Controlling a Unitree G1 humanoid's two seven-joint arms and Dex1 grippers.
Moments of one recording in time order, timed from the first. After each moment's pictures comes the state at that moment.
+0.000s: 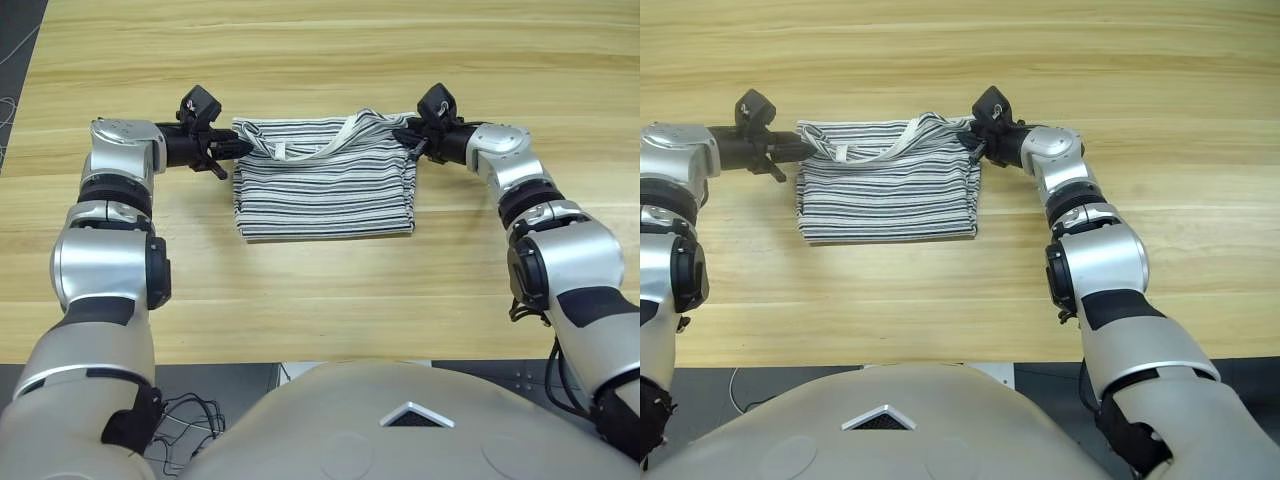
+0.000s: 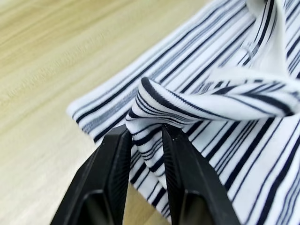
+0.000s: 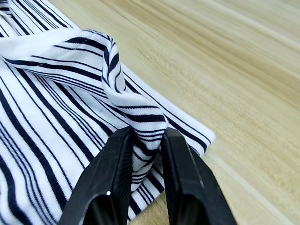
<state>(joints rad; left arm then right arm) -0.82 0.54 -0.09 1.28 0.02 0.05 -1.04 -0.85 -0.19 0.14 1.34 -0.08 -0.20 0.69</state>
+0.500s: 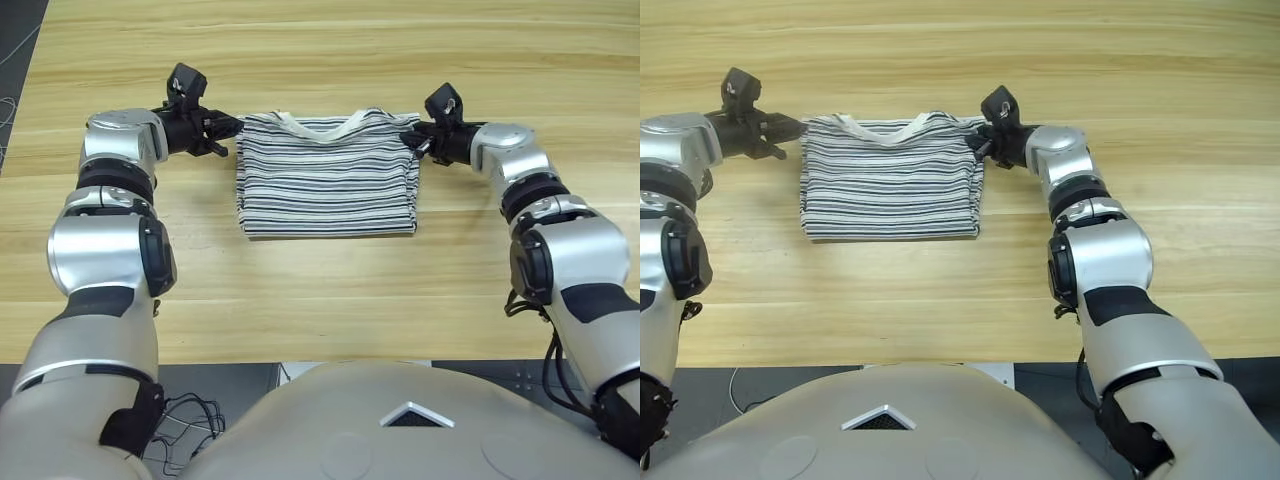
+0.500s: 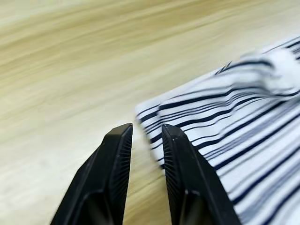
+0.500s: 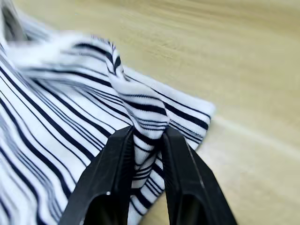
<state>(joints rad) -0.86 0.52 0.01 1.32 0.03 0.22 -0.77 -0.89 -0.20 -0.08 1.34 0.08 0.16 0.80</state>
